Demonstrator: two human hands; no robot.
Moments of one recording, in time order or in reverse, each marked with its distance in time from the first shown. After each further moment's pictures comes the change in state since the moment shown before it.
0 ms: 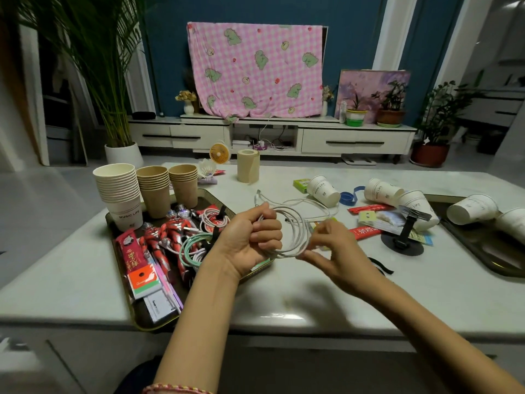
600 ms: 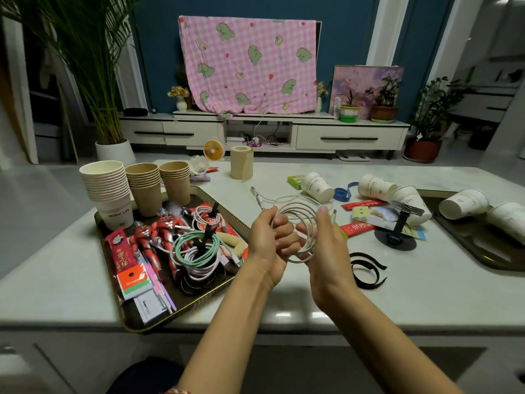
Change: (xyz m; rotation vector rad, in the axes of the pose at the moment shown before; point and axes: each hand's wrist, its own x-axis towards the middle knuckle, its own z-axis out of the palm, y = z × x) left_hand 0.022 -0.042 0.021 0.018 0.194 0.210; right_hand 0.010 -0.041 0.028 1.248 0.486 0.660
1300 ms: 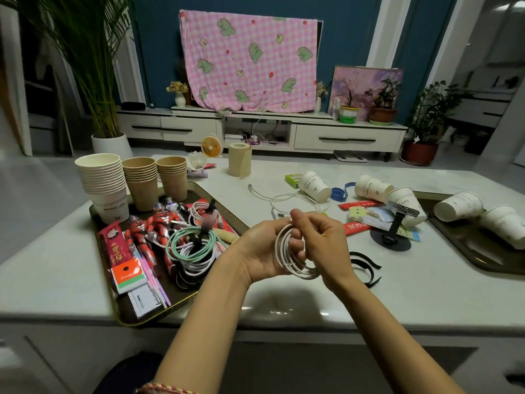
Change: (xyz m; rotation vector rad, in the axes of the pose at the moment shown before) left_hand -0.005 0.010 -0.006 0.311 -0.159 -0.365; right_hand 0.019 -0.004 -0.017 -0.427 -0.237 -0.427
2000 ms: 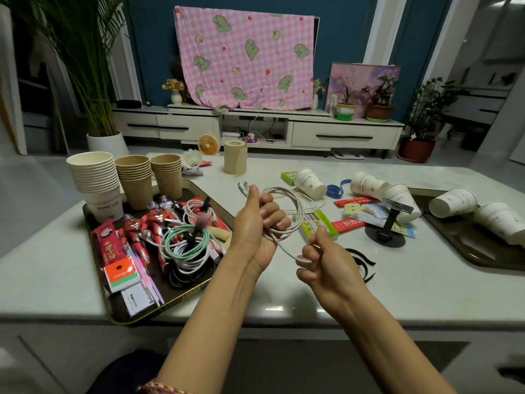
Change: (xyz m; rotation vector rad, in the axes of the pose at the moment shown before) left_hand 0.007 0.004 0.018 -0.478 0.118 0.524; right_hand -0.023 -0.007 -0.010 0.615 0.149 0.694
